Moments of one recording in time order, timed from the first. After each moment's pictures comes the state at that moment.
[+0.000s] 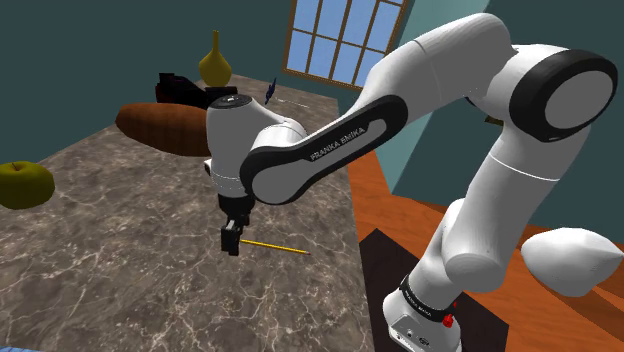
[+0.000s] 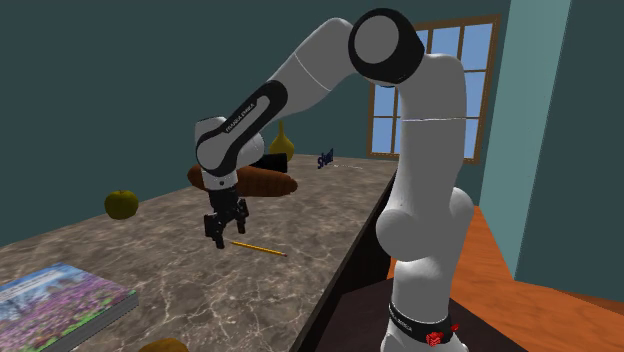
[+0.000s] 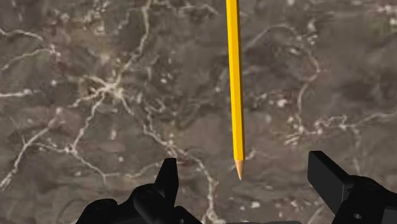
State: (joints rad) arm 0.27 0.07 0.43 -2.23 -0.08 2.20 0.04
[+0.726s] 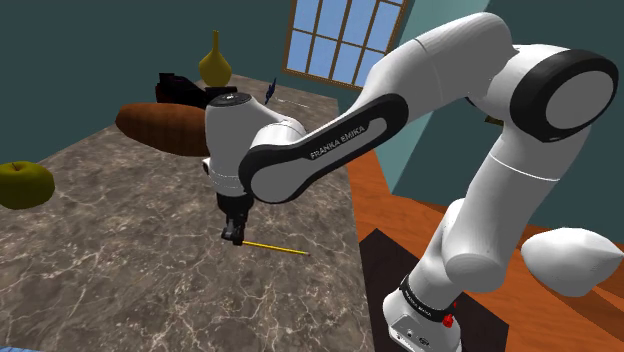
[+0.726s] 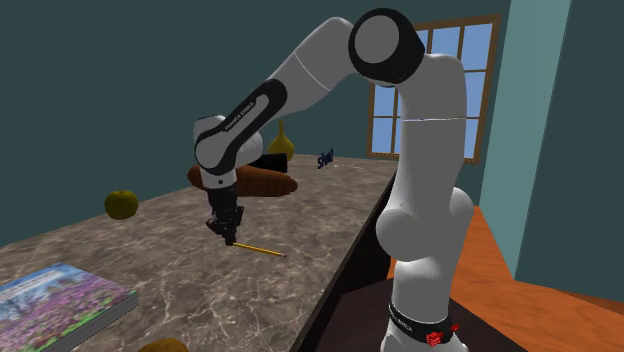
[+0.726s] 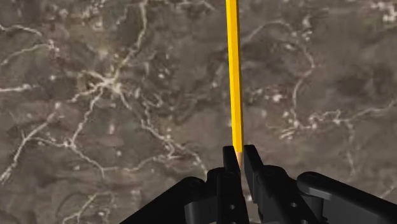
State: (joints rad) arm 0.27 0.07 0.43 -2.22 -0.07 2.19 0.04
